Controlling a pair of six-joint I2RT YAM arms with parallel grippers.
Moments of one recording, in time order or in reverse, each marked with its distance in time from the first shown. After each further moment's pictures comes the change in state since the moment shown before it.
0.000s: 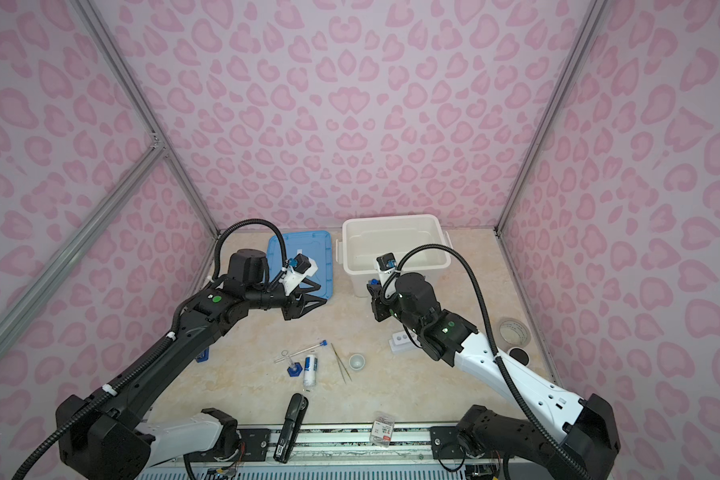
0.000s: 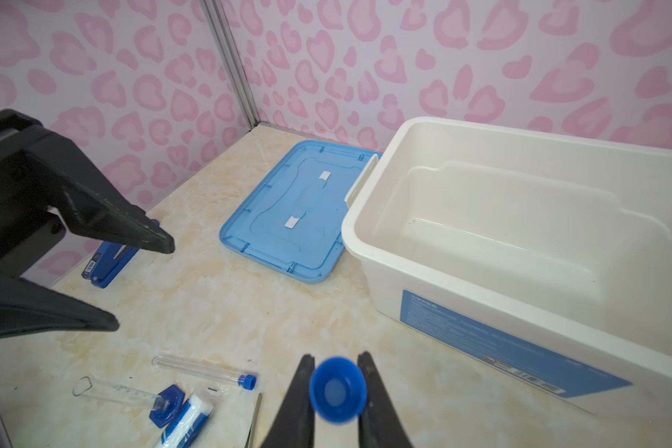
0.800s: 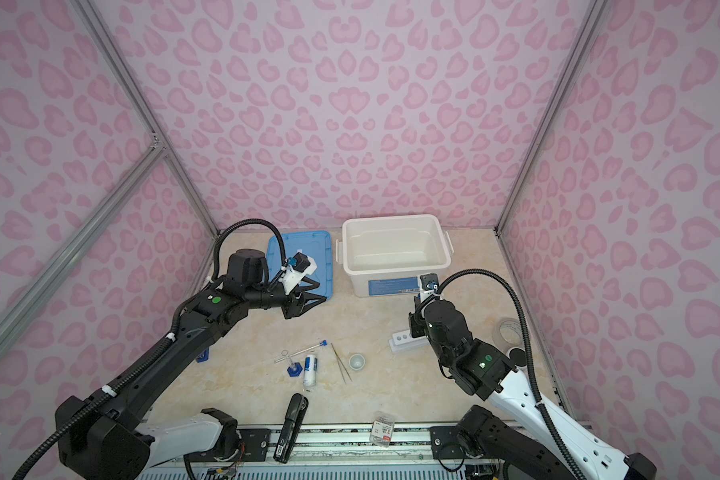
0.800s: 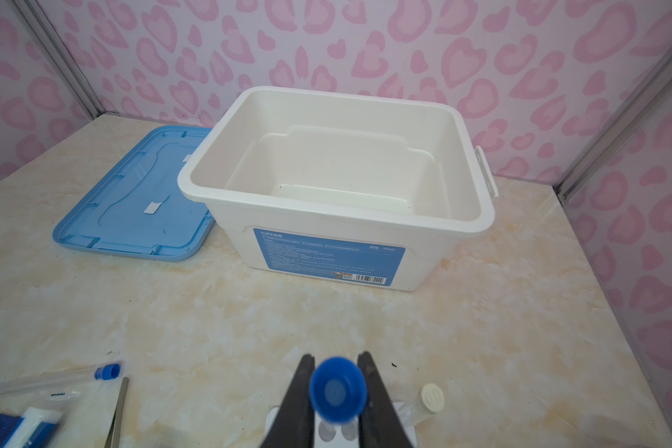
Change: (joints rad) left arm 0.000 -0.004 -0.004 0.028 -0.015 -0.015; right arm -0.023 -0.306 -0.156 -0.208 0.340 0.021
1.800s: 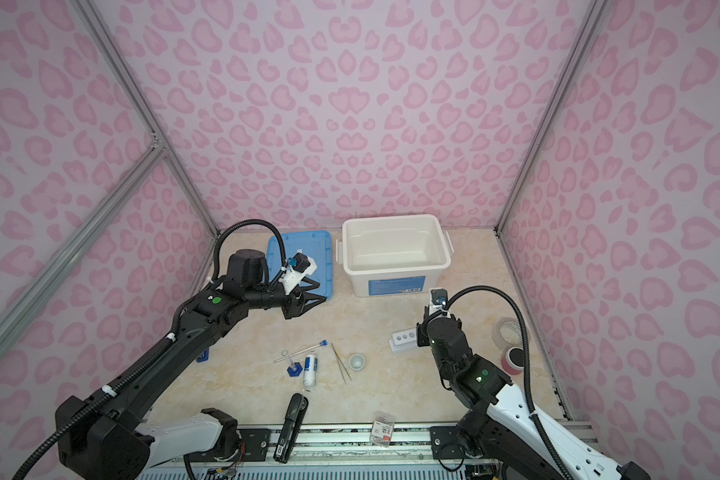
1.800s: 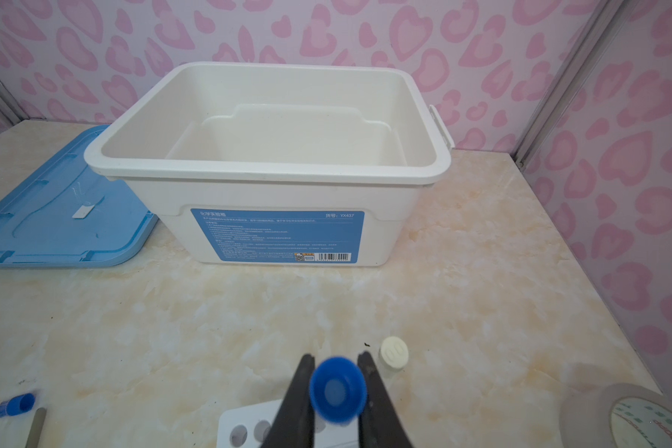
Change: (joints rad) left arm 0.000 -0.001 -0.005 0.007 -0.001 0.001; right arm -0.027 -0.090 -0.236 0.164 0.093 0.037
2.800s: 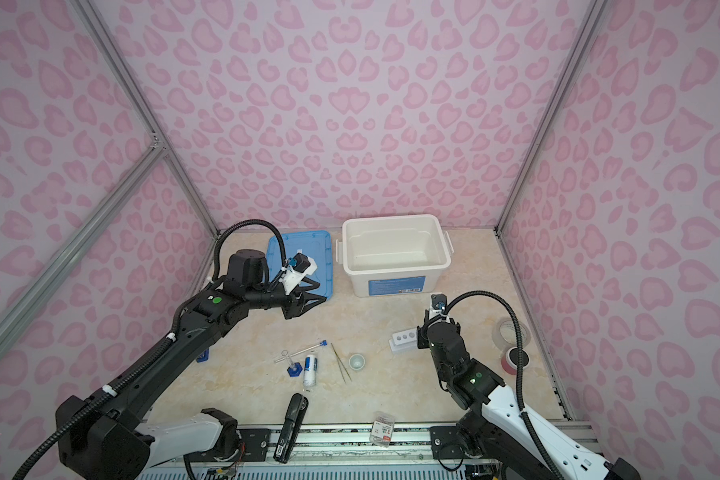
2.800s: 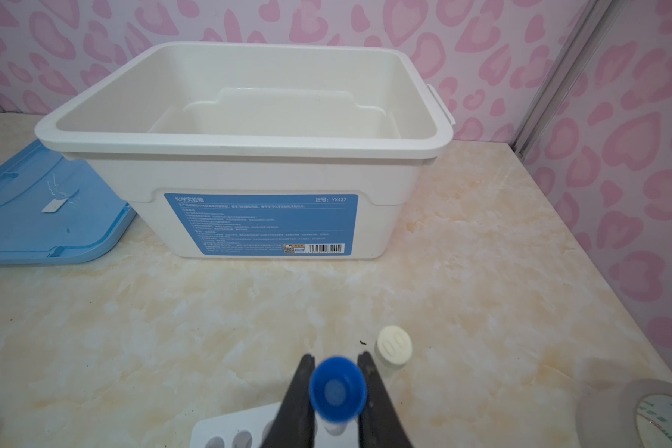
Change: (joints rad) left arm 0.000 0.001 0.000 0.000 0.000 0.003; right arm -0.039 0.020 -0.121 0.148 -0.021 -0.019
